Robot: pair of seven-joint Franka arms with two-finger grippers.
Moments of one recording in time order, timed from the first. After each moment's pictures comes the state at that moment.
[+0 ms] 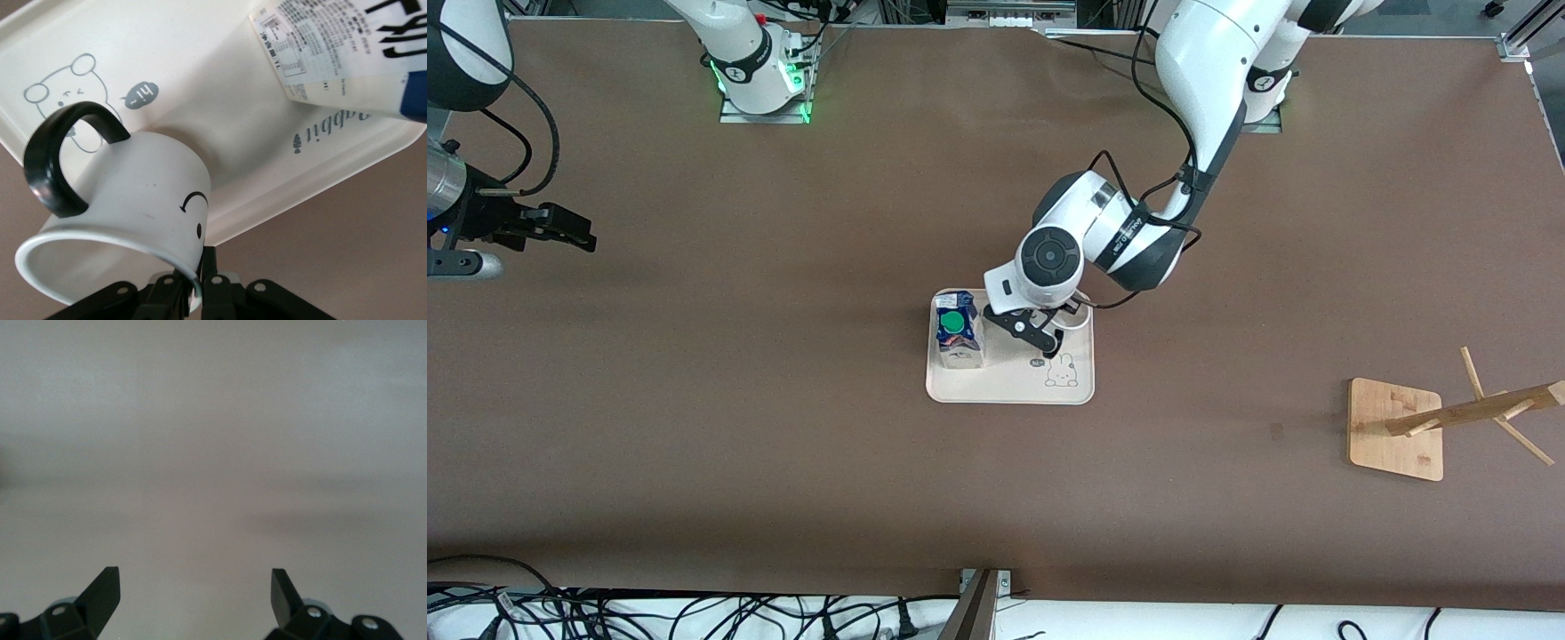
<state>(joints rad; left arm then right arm) -0.62 0.75 -0.05 -1.40 -0.10 1.95 -0.12 0.00 0.04 -0.07 -1.75 -0.02 1.72 -0.08</state>
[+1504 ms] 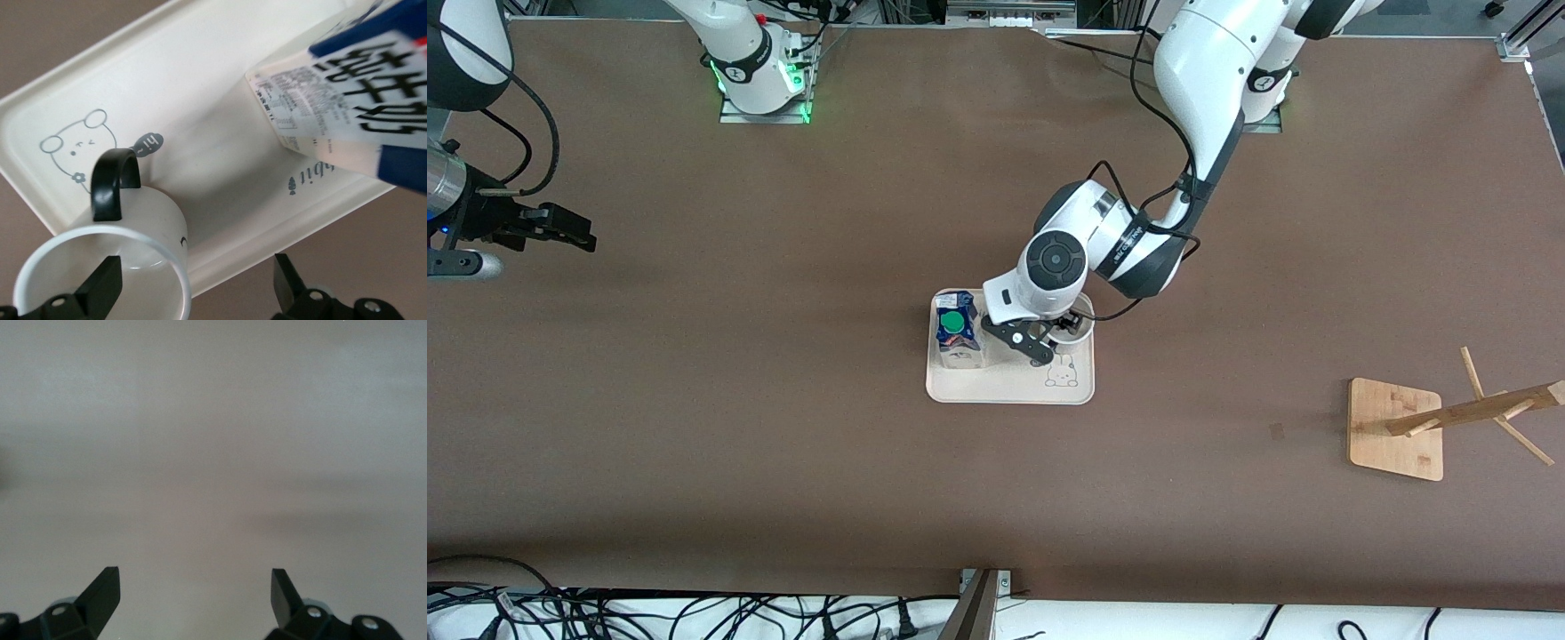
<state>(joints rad) -0.61 0.76 -0.05 -1.37 -0.10 2.02 -0.11 0.00 0.04 -0.07 -1.75 -0.02 1.72 -0.08</state>
